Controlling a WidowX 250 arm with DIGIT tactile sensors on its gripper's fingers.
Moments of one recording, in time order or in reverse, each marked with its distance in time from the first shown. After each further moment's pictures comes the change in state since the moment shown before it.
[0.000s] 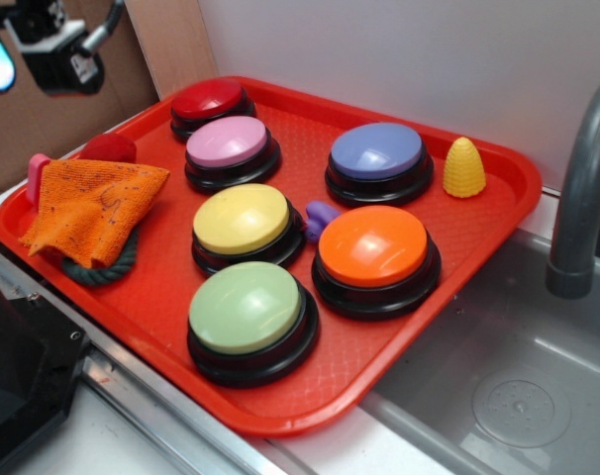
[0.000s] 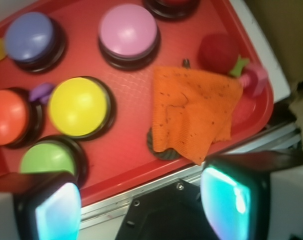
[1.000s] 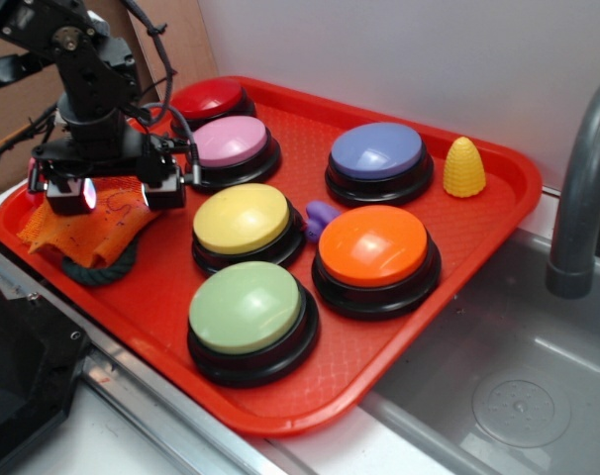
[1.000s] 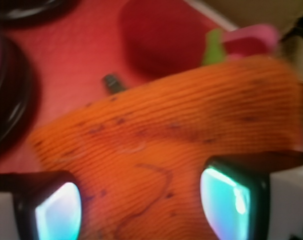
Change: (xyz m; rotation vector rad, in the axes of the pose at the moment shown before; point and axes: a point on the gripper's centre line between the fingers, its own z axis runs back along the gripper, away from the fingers) arm 0.042 0.024 -0.133 0.278 -0.203 0.396
